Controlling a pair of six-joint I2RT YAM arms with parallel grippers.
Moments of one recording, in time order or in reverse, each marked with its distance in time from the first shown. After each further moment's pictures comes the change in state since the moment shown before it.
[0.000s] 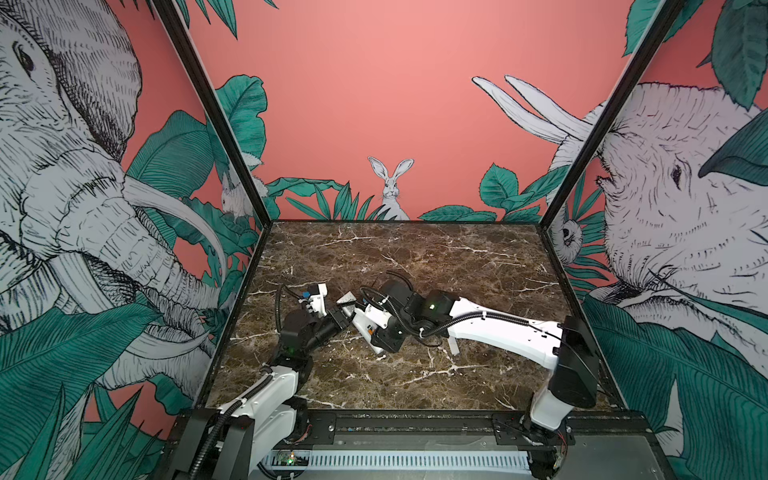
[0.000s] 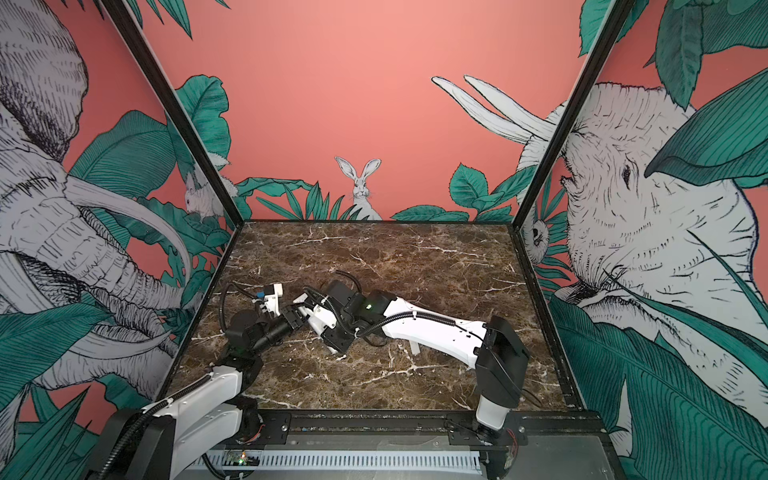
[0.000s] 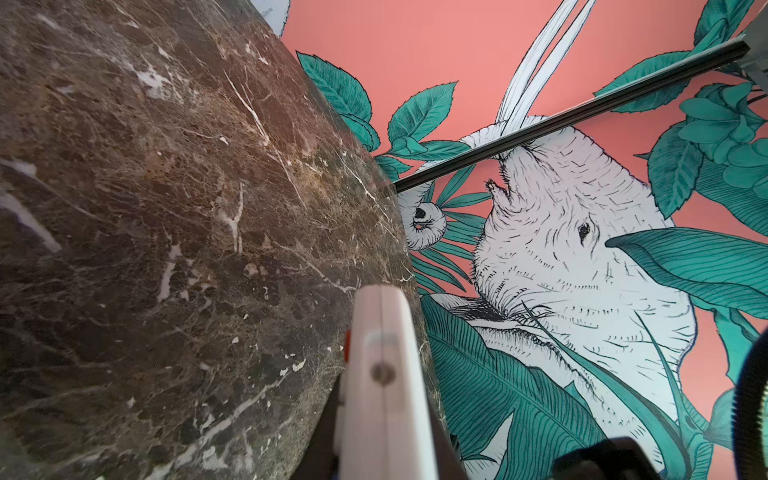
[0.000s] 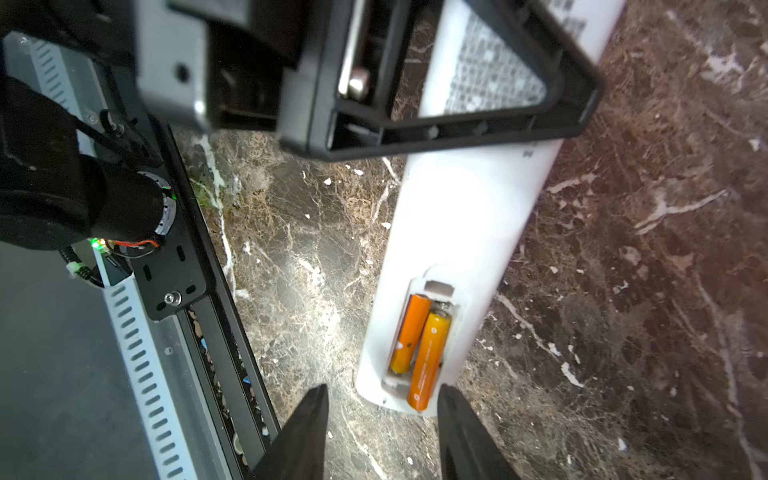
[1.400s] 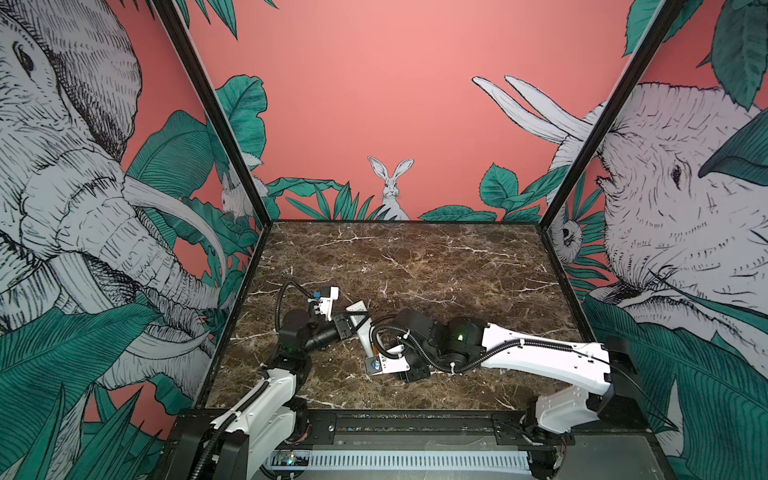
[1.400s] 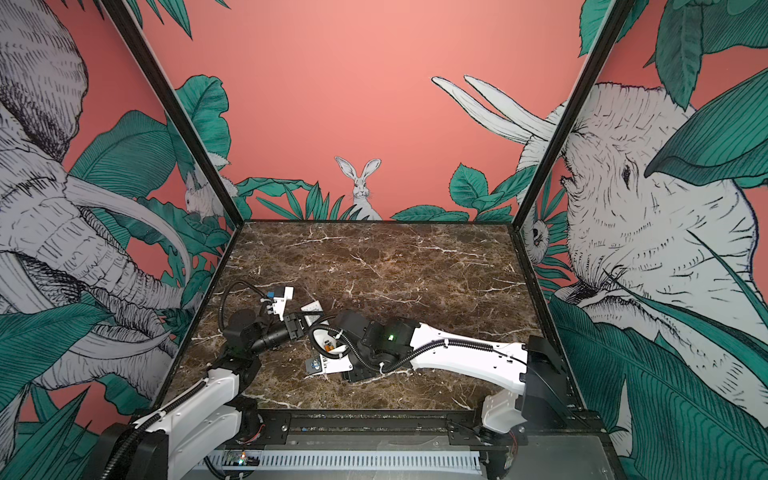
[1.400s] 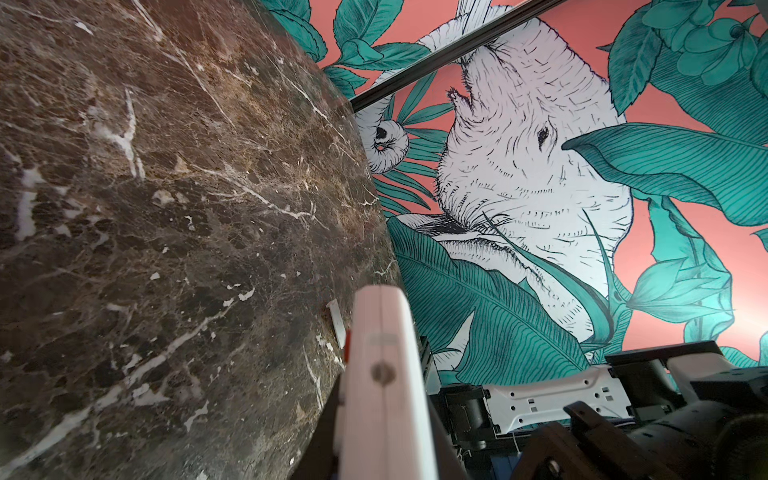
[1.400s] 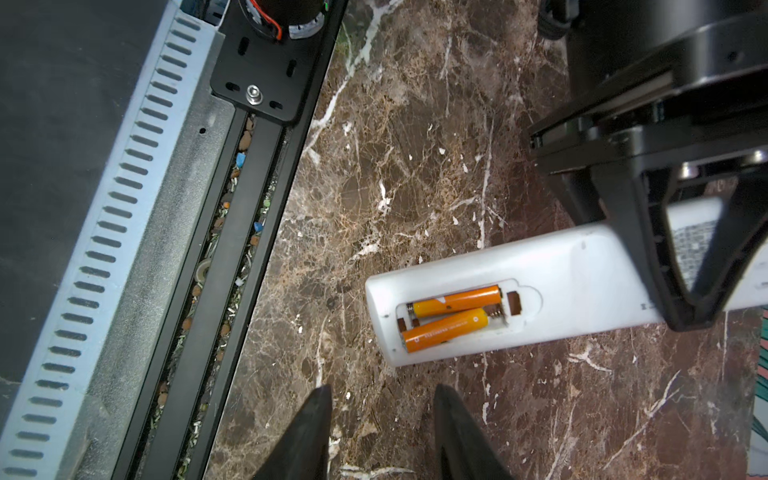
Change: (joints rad) left arm 0.000 -0.075 0.019 -0.111 0.270 0.053; right arm 0.143 -0.203 -0.206 -0.001 0.041 -0.691
